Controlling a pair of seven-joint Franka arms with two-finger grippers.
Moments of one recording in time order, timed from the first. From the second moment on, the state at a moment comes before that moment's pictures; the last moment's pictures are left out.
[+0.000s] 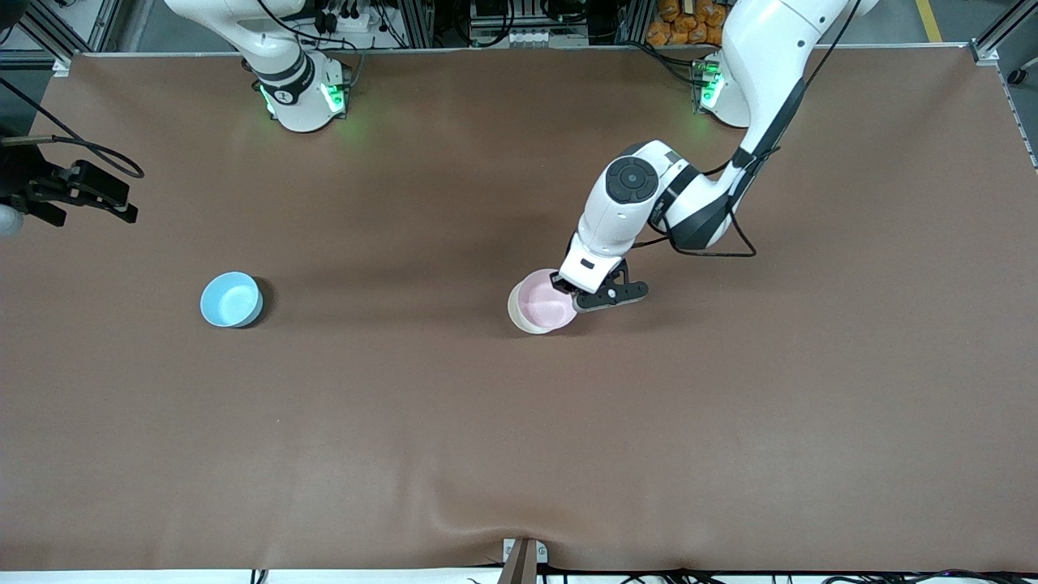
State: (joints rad) left arm -0.33 0.51 -0.37 -1.89 0.23 2.53 -1.08; right arm 0.04 0.00 -0.06 -1.54 0.03 1.53 -0.04
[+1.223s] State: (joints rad) left arm -0.37 0.56 -0.37 -1.87 0.24 2.53 -1.16; right arm 0.04 0.00 -0.06 -1.54 0.03 1.53 -0.04
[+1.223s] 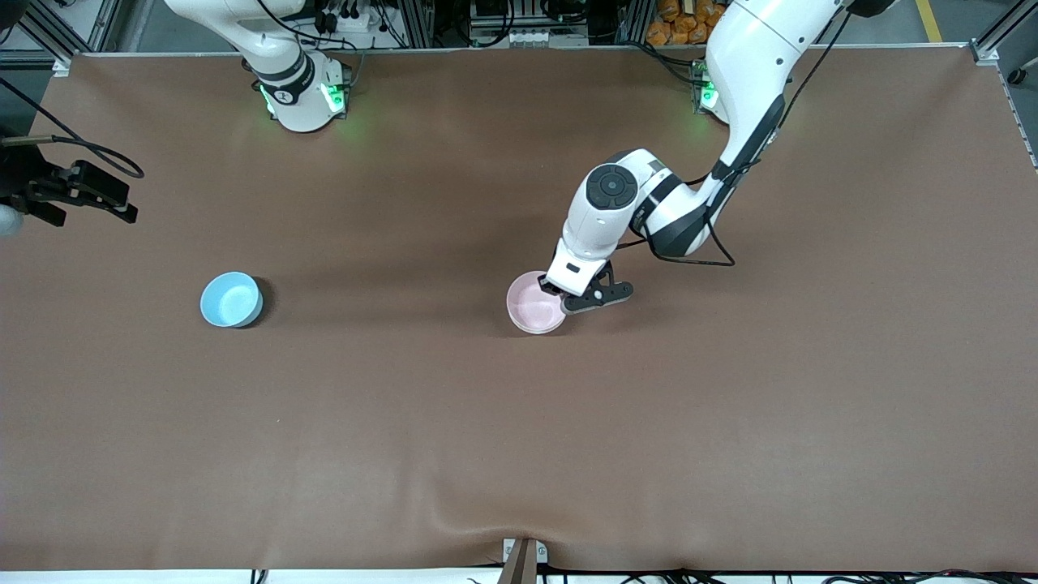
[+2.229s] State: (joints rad) left arm -0.29 0.47 -0.36 -1.79 0.25 2.47 -1.16; right arm 0.04 0.01 -0.06 -1.54 0.03 1.53 -0.04
